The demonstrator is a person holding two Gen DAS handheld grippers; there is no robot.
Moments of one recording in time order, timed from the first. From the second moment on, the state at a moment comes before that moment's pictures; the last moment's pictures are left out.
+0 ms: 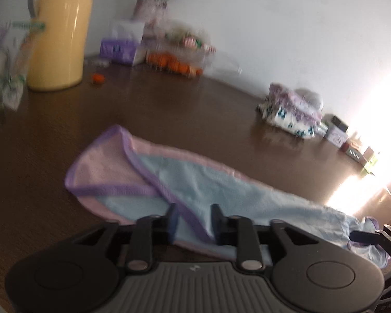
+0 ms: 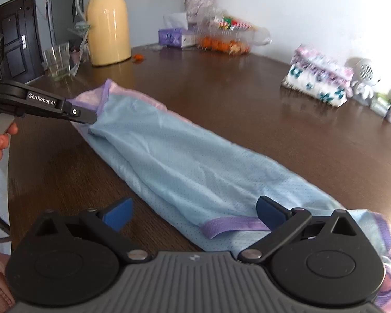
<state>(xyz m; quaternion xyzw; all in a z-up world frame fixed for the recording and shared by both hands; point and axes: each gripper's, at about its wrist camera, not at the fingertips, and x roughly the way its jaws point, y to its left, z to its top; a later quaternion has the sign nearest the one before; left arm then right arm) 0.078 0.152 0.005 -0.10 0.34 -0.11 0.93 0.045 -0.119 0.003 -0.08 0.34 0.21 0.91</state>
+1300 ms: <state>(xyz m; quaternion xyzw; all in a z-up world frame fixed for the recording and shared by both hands) 0.088 0.113 -0.018 0.04 0.33 -0.15 0.93 0.033 -0.133 0.001 -0.10 0.37 0.21 0.90</state>
